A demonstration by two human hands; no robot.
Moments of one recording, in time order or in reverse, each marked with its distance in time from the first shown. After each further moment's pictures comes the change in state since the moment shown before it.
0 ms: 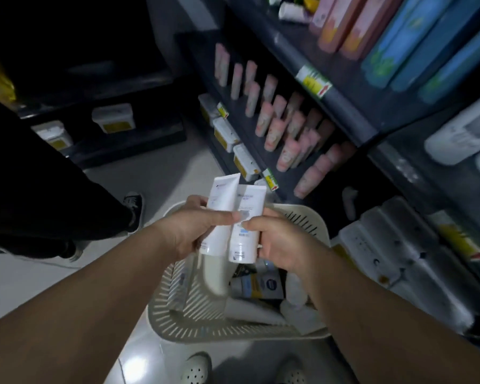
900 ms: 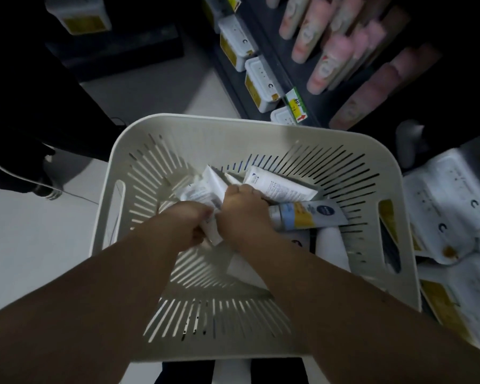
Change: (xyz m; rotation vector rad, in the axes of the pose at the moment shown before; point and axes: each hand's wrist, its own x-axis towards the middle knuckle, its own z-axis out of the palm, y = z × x) left_hand 0.155 -0.172 -0.024 -0.036 0.256 -0.490; right_hand 0.141 0.139 0.003 -1.526 0.294 -0.090
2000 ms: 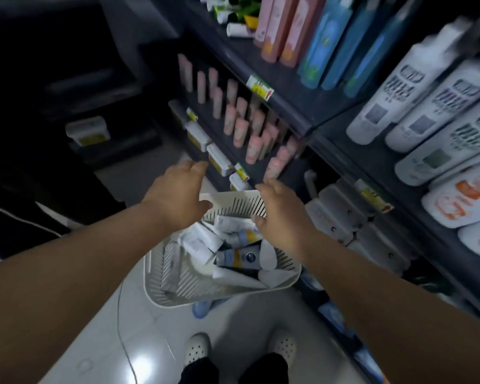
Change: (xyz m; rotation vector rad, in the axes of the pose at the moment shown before) left_hand -0.320 0.088 -0.009 1.366 0.382 1.146; right_hand -0.210 0.036 -0.232 0.072 0.329 -0.016
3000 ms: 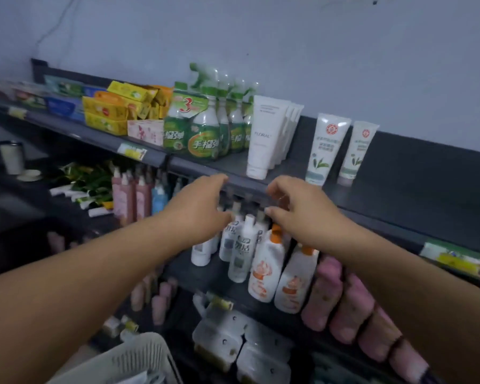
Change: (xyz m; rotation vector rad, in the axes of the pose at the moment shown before) left_hand -0.065 0.317 -0.216 -0.252 0.264 0.615; right_hand -0.230 0.069 -0.352 -0.001 0.625 0.214
